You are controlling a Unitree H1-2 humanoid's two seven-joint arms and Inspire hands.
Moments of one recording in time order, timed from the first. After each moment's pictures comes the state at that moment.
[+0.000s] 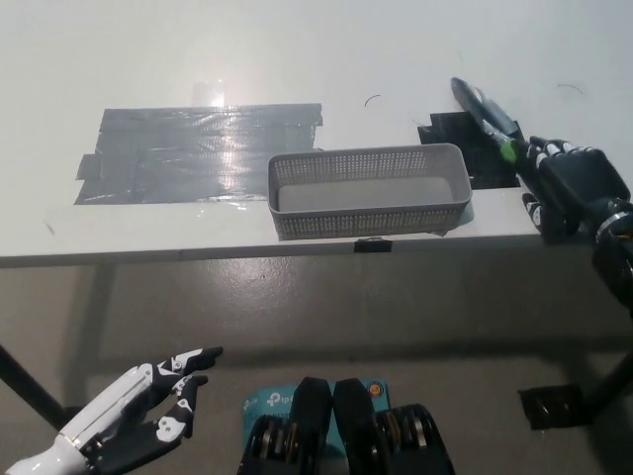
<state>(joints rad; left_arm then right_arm) 0.04 0.47 -0.05 -0.41 -0.15 0.27 -0.44 -0.80 -0.46 0.47 0.73 -0.89 0.03 0.06</state>
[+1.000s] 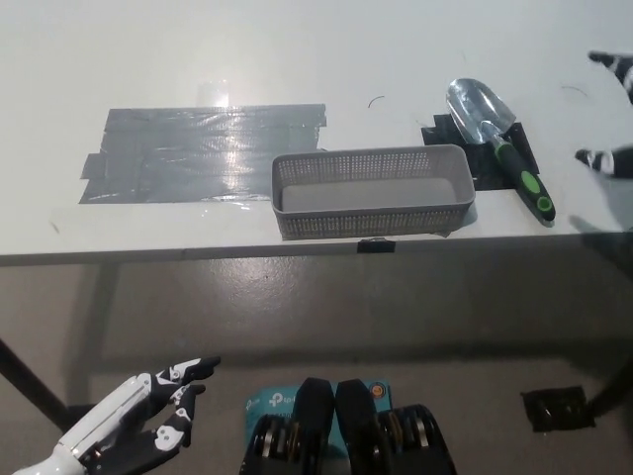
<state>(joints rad) 0.07 0.47 -0.05 -0.41 -0.15 0.27 -0.44 -0.57 -0.62 0.15 -0.13 -0.71 0.32 0.53</state>
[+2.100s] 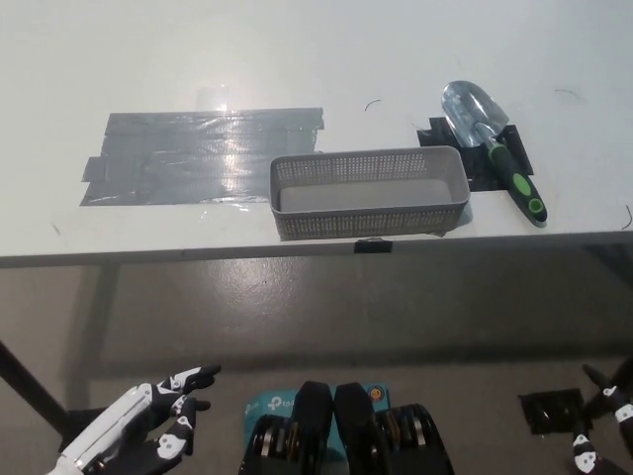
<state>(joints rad) 0.11 0.43 -0.04 -0.41 -0.14 0.26 -0.43 0.21 -0.24 -0.08 -0.21 -0.45 0.02 0.21</state>
